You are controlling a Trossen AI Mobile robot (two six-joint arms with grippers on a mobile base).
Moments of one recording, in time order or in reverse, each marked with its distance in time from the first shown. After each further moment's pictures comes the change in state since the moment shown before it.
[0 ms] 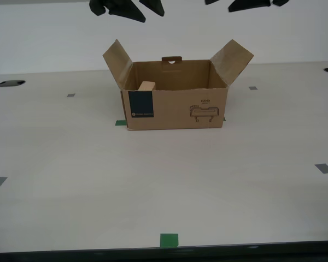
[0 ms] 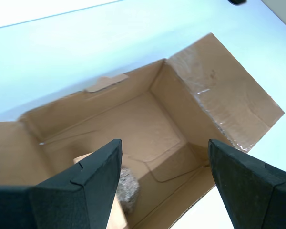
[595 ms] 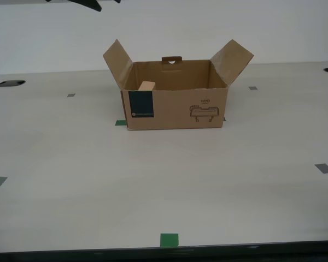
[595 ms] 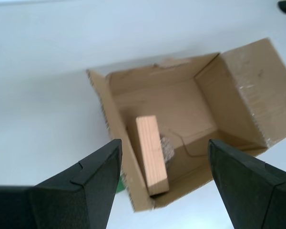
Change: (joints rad) arm 0 -0.163 -0.194 0.000 -0.217 0.010 0.004; arm 1 0.156 -0.127 0.002 -0.235 0.000 -0.029
